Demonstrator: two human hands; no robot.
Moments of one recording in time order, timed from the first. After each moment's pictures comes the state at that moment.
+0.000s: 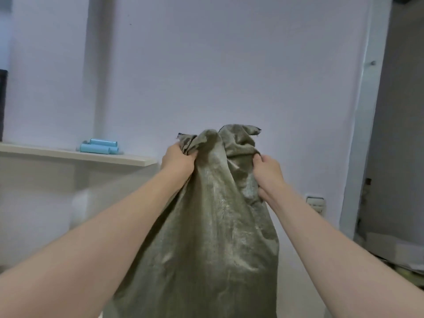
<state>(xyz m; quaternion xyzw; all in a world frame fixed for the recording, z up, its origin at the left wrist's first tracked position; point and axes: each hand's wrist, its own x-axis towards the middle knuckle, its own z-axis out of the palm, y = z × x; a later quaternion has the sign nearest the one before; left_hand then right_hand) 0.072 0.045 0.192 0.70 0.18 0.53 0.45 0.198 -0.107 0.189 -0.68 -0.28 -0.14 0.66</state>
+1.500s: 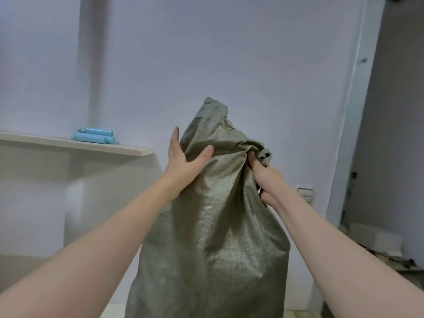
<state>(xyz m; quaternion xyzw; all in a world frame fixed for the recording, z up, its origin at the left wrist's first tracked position) 0.044 0.023 0.155 0.74 0.07 0.45 0.50 0.155 -0.141 0.172 -0.68 -0.19 0.05 0.71</state>
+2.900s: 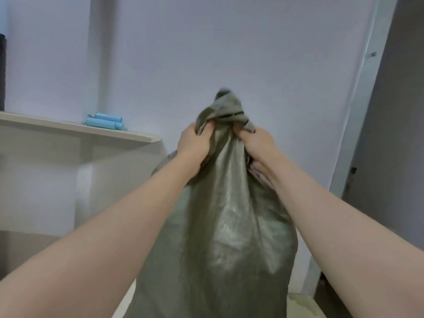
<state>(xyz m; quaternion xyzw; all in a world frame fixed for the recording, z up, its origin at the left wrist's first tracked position) 0.043 0.009 0.172 0.67 0.11 0.51 0.53 0.102 -0.115 0.202 -0.64 -0.39 -0.07 0.66</state>
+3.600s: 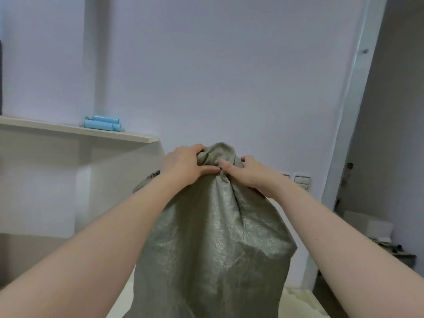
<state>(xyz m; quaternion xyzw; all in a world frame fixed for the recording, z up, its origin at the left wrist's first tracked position) 0.034 0.036 0.140 0.90 0.14 0.39 0.15 0.098 -0.145 0.162 -0.88 -0.32 0.00 0.35</state>
